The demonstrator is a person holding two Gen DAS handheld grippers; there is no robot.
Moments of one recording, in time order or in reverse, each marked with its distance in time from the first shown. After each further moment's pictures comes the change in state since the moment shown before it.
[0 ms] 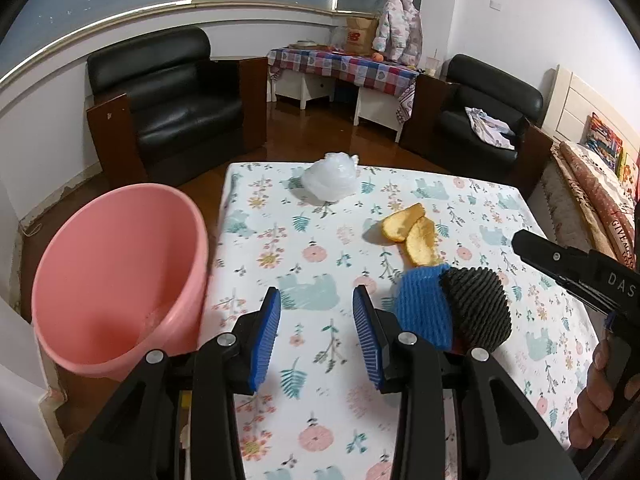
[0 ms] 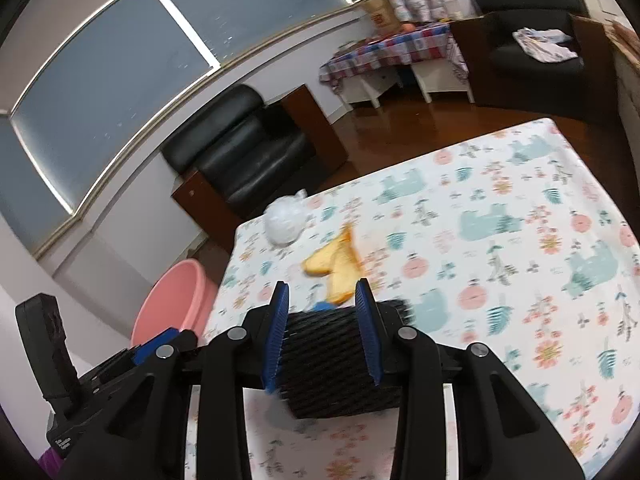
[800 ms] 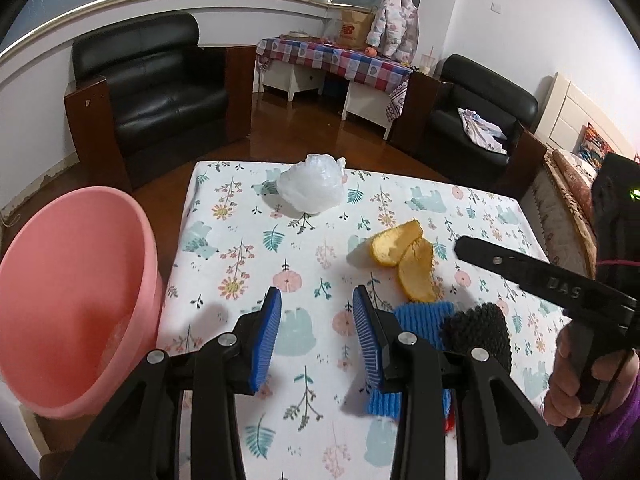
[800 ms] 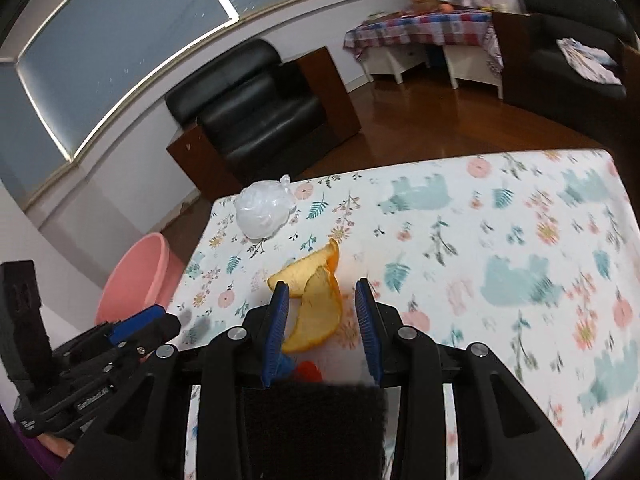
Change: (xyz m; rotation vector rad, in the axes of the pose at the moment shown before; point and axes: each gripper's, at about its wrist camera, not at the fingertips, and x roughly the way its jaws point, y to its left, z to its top) left arm 0.050 -0.003 0.025 -0.037 0.025 -0.065; right arm 0.087 -0.001 0.036 -0.176 0.168 0.007
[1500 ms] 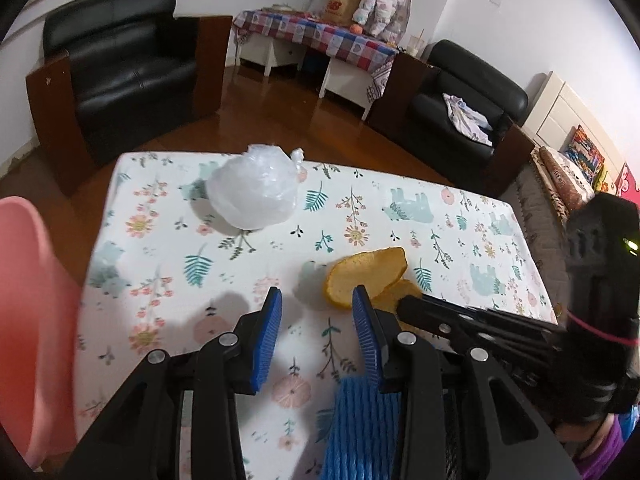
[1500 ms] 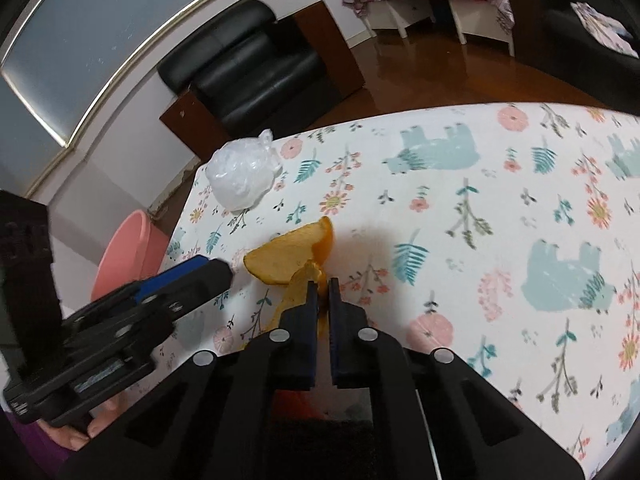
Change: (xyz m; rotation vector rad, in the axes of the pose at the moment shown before) left arm 0.075 -0.024 0.035 -0.035 0.106 -0.112; right arm 0.038 -0.018 -0.002 0.063 0.148 0.037
